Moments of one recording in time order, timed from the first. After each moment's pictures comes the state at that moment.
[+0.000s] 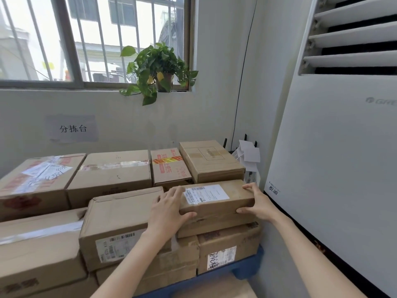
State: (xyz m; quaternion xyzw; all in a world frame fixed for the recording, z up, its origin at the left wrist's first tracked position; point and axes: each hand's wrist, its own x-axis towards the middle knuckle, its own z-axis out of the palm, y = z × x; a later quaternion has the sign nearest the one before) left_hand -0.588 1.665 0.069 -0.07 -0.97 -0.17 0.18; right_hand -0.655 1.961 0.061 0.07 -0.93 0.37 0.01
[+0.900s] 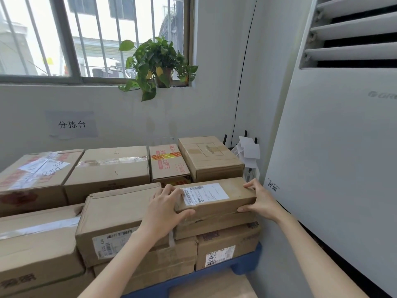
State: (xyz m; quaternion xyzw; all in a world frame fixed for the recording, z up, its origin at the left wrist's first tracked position) left_hand -0.589 1.655 0.060 -0.11 -0.95 -0.20 0.20; right_hand -0.647 1.967 0.067 0.09 -0.93 0.36 0.02
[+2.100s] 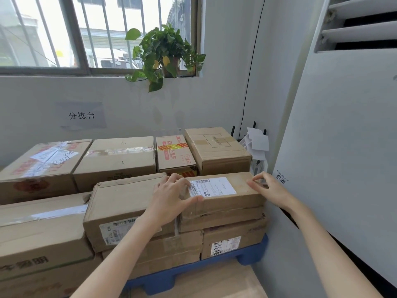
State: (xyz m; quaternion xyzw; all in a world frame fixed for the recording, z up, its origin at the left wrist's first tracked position) left_hand -0.582 1.660 0.081 -0.10 -0.96 -0.20 0.15; right_hand -0.640 1.968 0.083 0.07 -0.92 0.39 -0.01
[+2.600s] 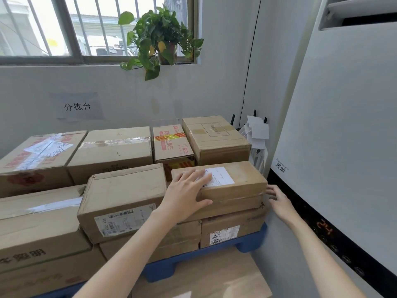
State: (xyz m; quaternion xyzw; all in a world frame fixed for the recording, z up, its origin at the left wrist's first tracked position) left_hand -0.587 1.696 0.067 -0.20 -0.97 -0.06 0.14; right_hand -0.633 2.001 -0.004 -0.05 -0.86 0.50 0.01
